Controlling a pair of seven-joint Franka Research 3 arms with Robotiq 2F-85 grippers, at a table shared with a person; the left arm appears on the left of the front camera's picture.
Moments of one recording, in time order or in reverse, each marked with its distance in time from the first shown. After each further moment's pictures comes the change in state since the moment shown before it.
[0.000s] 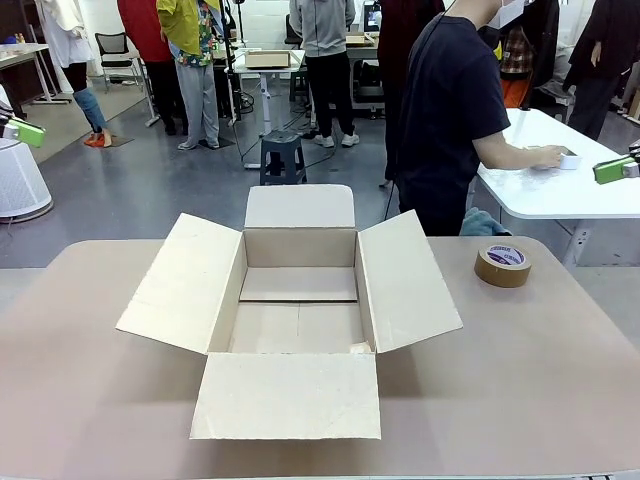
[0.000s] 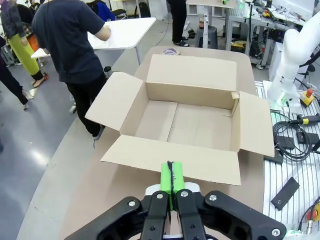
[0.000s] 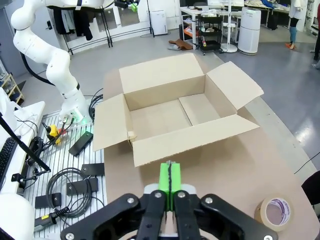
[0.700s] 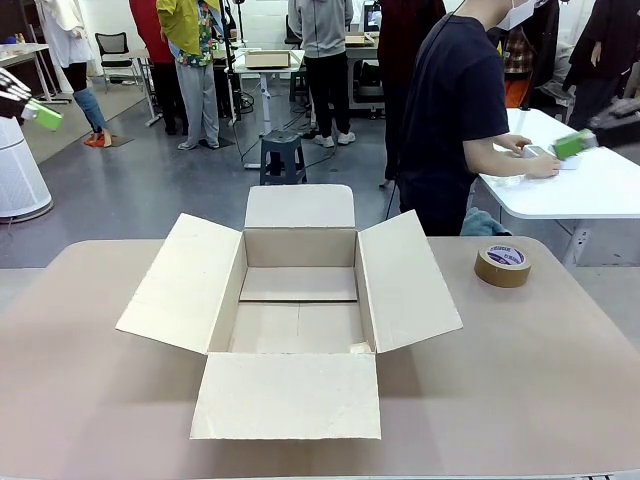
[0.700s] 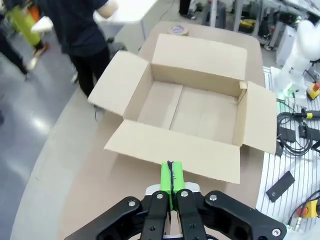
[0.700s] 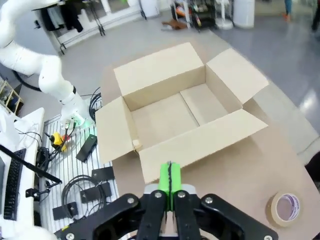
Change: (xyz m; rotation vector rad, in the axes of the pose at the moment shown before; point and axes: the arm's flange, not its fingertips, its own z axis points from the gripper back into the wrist) left arm 0.068 0.000 -0.019 0.053 0.203 0.069; right arm 0.089 0.014 -0.050 -0.031 0.169 -0.131
